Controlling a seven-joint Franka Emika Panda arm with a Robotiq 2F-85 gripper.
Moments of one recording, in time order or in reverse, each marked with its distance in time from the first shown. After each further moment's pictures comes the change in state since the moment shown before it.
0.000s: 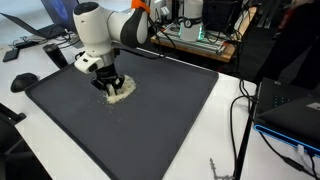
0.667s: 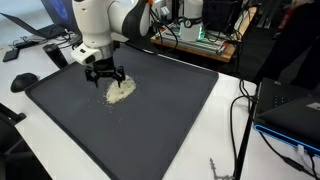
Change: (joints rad) arm 0.047 -0.077 -0.046 -0.044 -0.079 -0.016 0.116
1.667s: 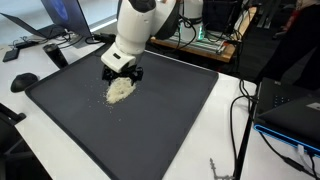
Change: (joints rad) arm 0.256 -0.071 -0.081 -0.068 -0.418 -0.137 0.369
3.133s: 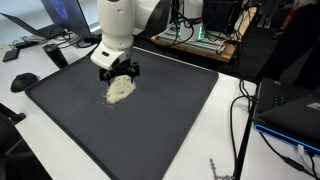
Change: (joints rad) arm -0.203 0.004 0.177 0.061 0.160 -0.090 -0.265
